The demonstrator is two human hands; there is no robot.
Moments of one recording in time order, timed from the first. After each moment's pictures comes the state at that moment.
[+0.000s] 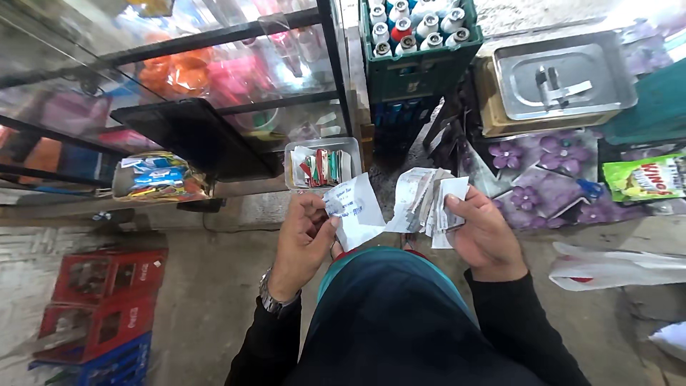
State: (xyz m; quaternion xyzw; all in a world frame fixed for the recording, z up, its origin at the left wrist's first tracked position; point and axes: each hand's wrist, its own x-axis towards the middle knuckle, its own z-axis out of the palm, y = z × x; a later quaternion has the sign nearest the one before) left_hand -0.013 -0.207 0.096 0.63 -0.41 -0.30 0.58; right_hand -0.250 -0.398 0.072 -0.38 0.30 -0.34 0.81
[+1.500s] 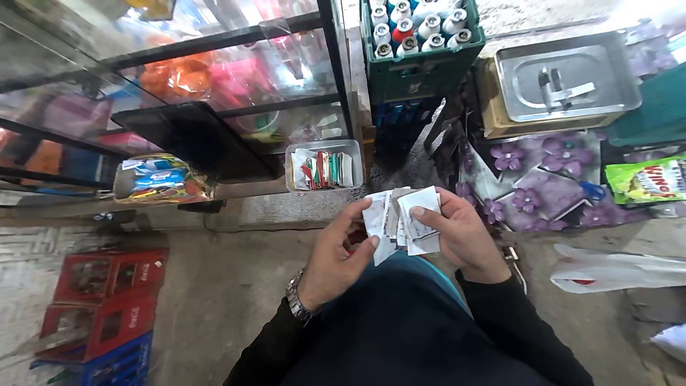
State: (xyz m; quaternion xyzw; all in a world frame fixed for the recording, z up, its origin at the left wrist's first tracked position) left_hand -0.050 -0.226 0.085 0.57 -0.43 -0.40 0.58; right_hand -0.232 -0.392 0.070 -0.52 0.29 -0.25 0.76
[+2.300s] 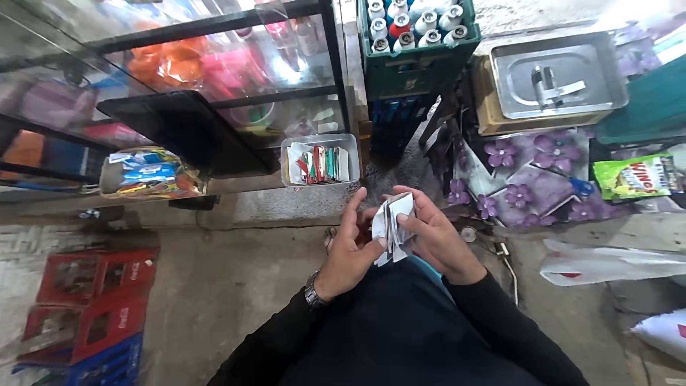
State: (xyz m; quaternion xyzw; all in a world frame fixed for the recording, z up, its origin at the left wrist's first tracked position) left_hand -0.075 -0.232 0.052 0.48 -0.33 -0.50 0.64; right_hand -0.229 -0.369 0.040 -0.49 0.26 -0.19 0.81
